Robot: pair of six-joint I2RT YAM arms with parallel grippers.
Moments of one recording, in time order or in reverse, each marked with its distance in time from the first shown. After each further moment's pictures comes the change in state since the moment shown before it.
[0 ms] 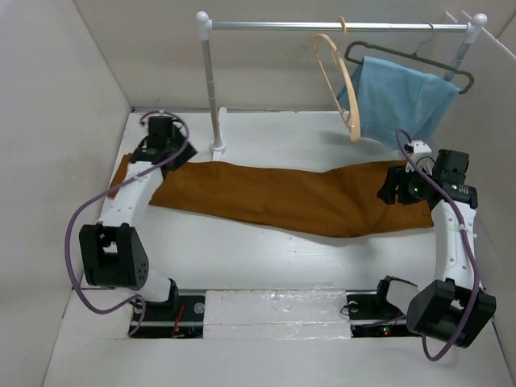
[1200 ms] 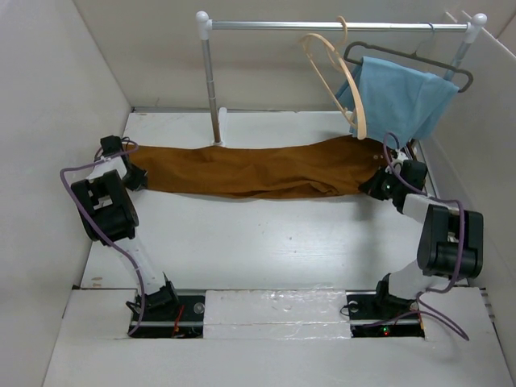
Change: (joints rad) left arm 0.391 0.468 0.083 0.017 0.105 0.040; right arm 0.104 0.470 -0.332 0.998 -0.003 0.578
